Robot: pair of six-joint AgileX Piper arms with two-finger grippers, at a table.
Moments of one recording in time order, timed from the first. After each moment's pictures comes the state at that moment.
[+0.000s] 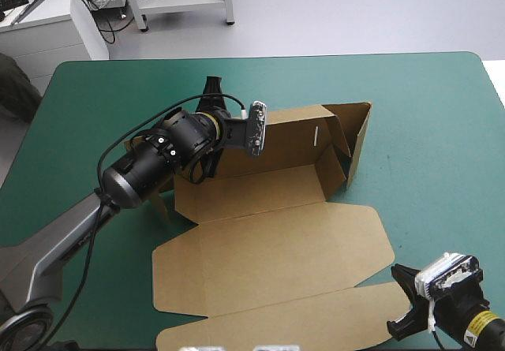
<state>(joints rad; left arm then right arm) -0.76 1.57 -1.53 0.44 0.90 0.81 0.61 0.23 -0.42 -0.04 0.76 0.06</state>
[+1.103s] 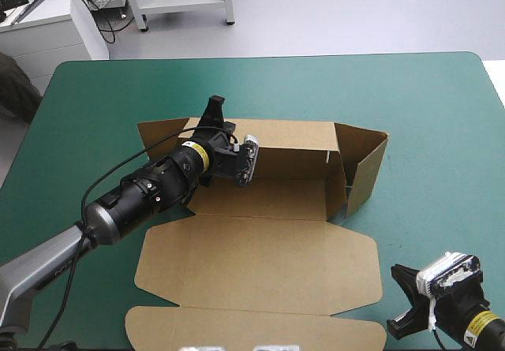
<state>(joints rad) -0.72 1.44 -1.12 0.71 0.32 0.69 0.61 0.23 -0.41 -0.04 0.76 0.09</state>
